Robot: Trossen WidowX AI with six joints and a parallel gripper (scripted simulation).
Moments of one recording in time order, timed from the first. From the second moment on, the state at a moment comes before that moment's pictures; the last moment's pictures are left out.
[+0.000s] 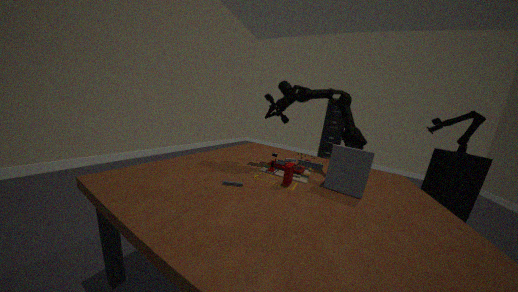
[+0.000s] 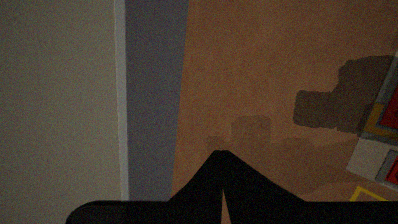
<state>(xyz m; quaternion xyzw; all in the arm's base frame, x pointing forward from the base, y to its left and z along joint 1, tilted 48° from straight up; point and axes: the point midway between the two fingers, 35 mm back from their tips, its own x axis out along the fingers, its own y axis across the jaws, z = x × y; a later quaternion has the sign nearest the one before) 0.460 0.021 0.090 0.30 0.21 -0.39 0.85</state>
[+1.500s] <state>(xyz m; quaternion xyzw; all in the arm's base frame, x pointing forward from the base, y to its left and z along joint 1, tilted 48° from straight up) 0.194 0.032 -0.140 0.26 0.26 -0.71 0.60</state>
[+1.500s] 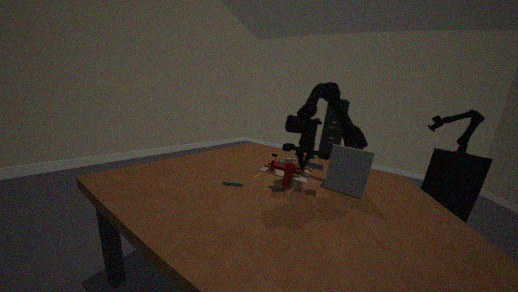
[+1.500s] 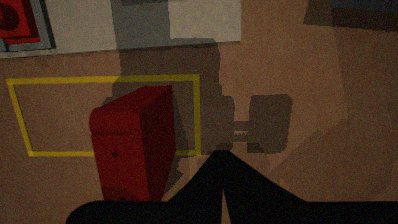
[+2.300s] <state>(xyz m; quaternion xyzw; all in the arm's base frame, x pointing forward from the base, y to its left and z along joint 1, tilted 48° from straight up) 0.206 0.030 -0.144 0.26 0.26 -0.70 0.61</state>
